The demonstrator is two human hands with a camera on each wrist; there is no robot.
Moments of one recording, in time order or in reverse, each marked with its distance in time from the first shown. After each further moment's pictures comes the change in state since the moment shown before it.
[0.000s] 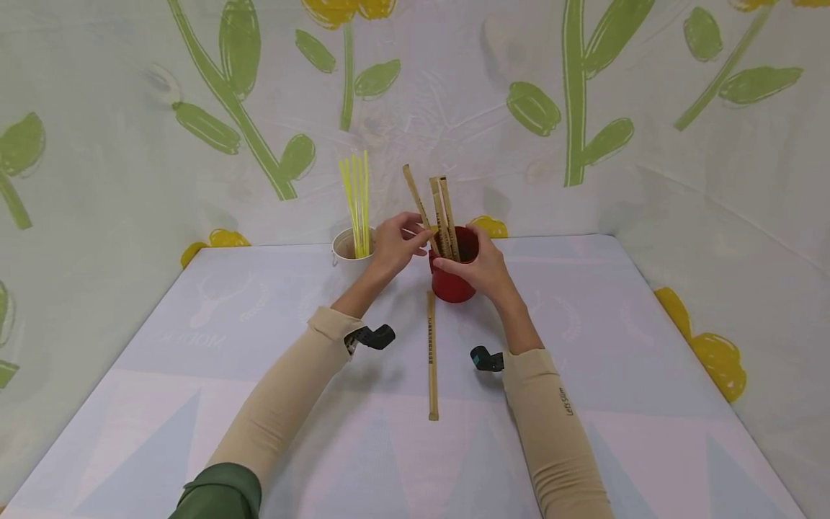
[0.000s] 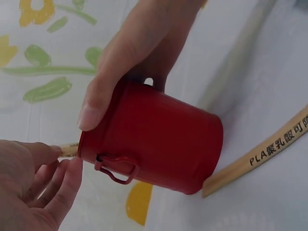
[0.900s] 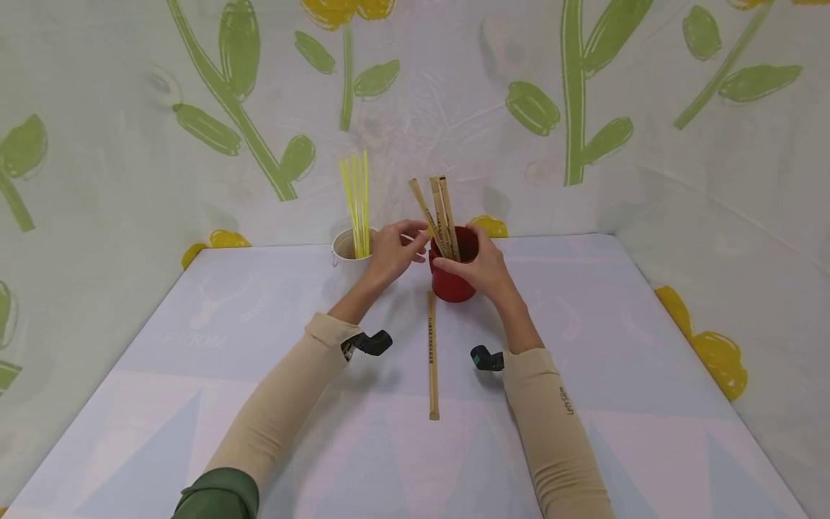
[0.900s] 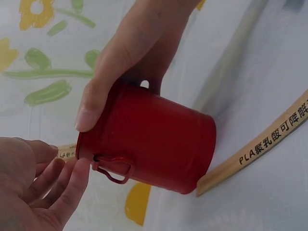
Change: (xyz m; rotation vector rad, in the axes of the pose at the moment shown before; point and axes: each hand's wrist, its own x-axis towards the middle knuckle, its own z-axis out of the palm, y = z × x) left_hand -0.010 0.000 -0.003 0.030 -0.041 0.032; right_hand 0.000 -0.001 0.000 0.006 0.006 -0.003
